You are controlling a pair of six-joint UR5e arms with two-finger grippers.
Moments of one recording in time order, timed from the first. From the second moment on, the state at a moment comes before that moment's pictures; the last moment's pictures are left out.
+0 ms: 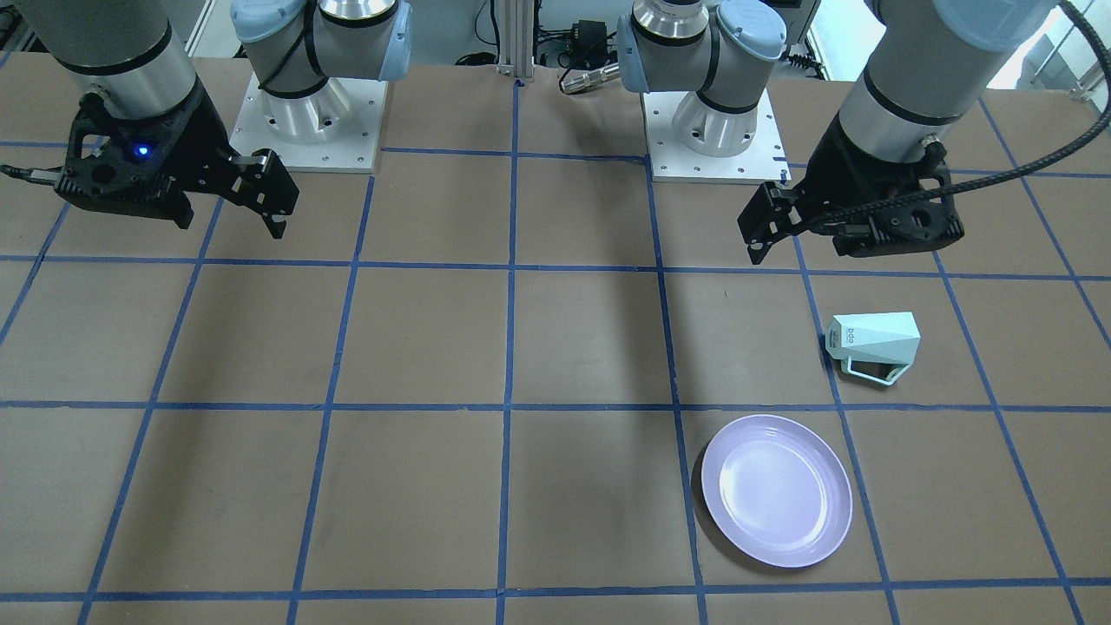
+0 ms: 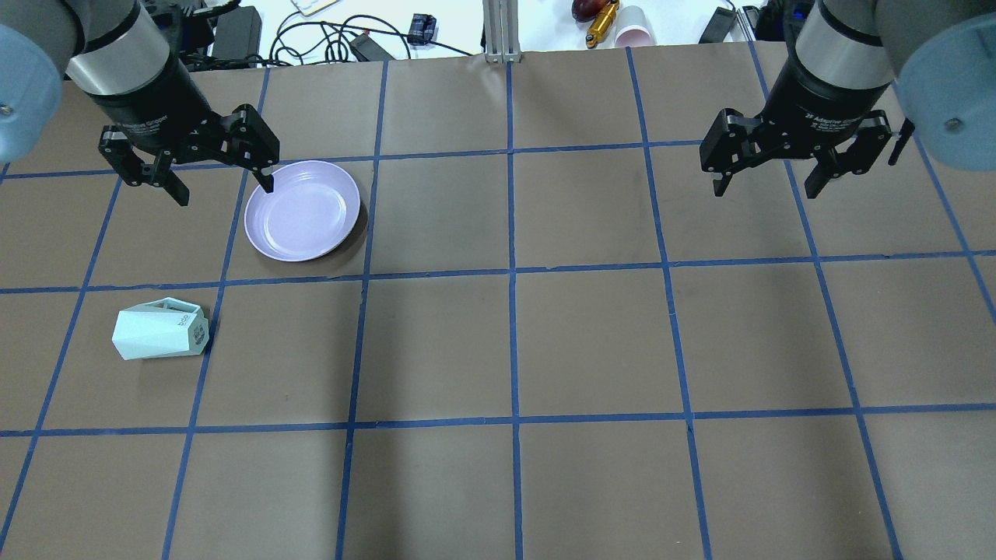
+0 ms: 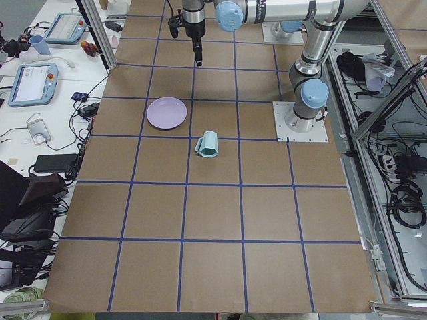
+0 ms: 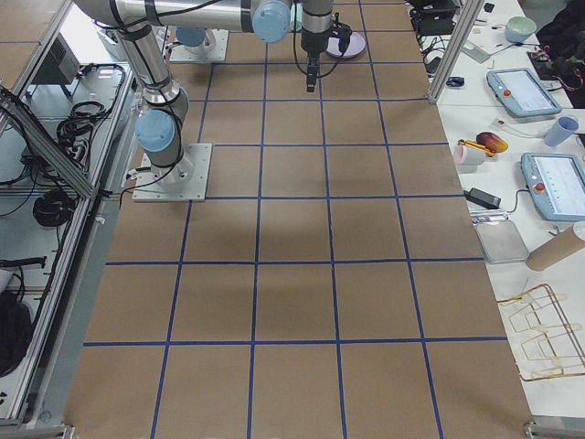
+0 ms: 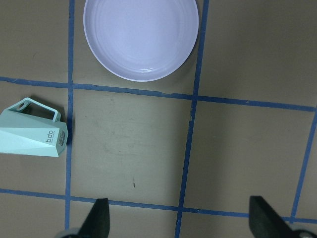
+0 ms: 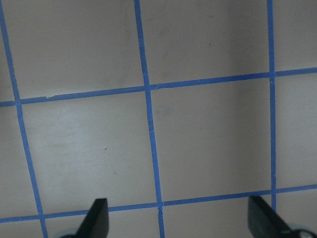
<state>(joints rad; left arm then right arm) -1.45 -1.61 -1.56 -1.59 1.58 -0.03 1.52 -1.59 1.63 -1.60 -1.59 0.04</state>
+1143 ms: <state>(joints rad) -1.15 -1.64 -1.60 -1.57 1.56 0.29 1.52 -1.59 1.63 -1.60 -1.59 0.04</state>
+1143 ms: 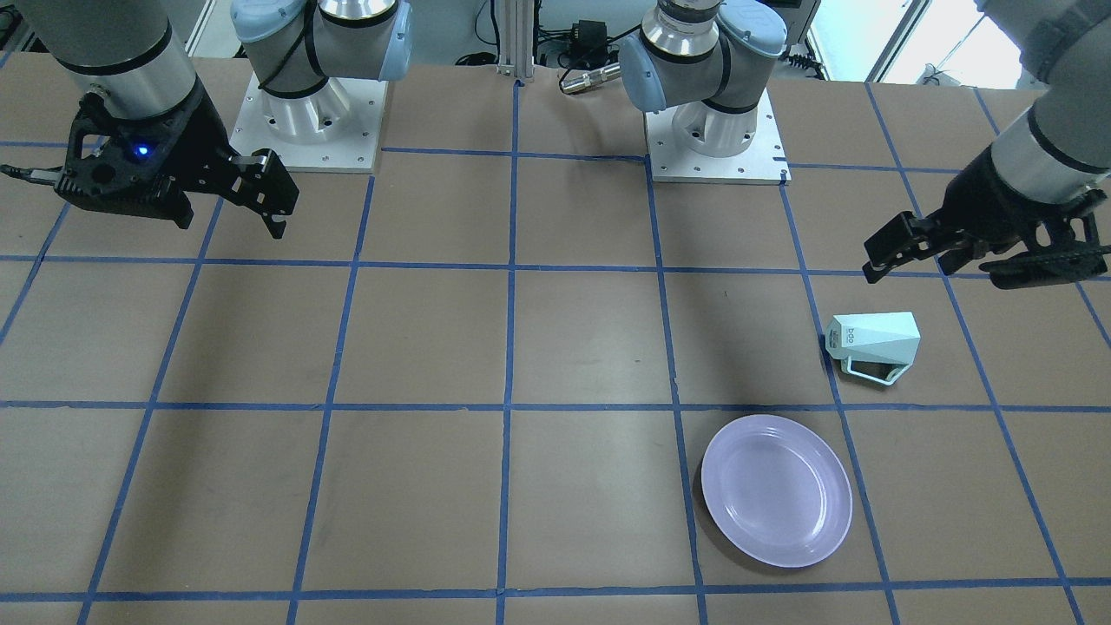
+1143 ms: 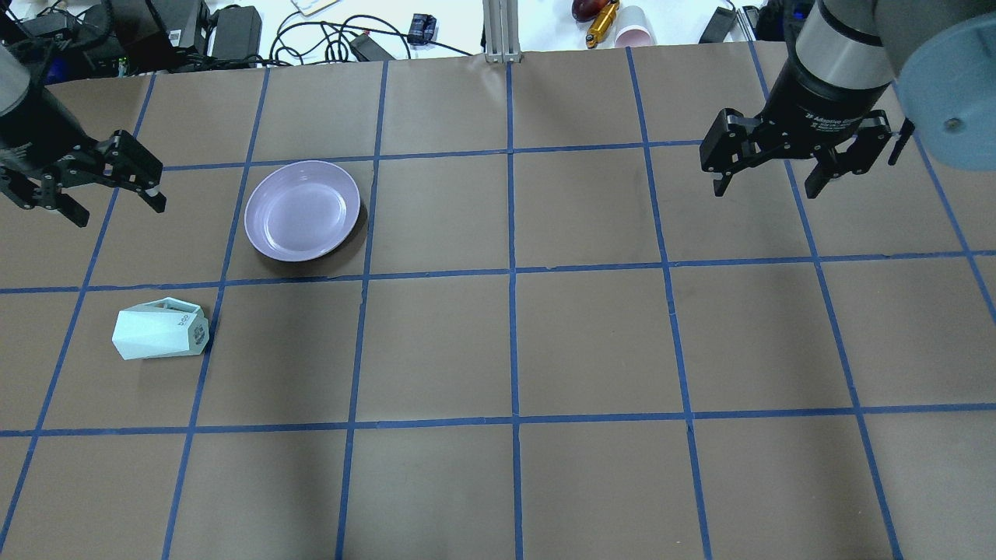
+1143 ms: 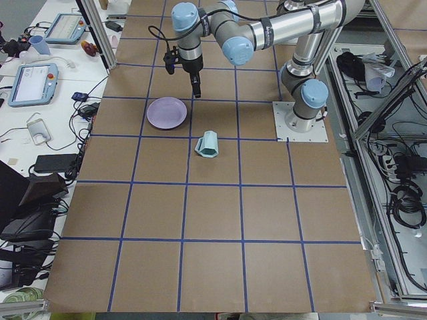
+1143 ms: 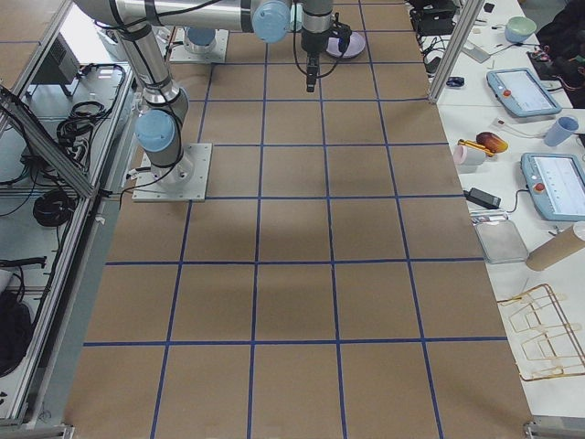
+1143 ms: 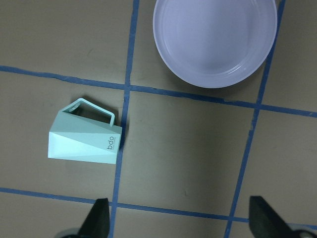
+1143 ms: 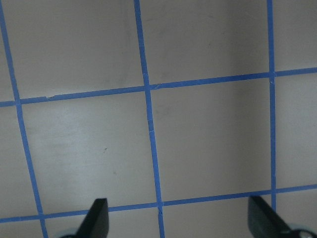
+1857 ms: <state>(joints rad) -0.86 -1.73 -1.65 -1.57 1.45 0.63 1.52 -1.59 1.63 -1.60 -1.59 0.04</state>
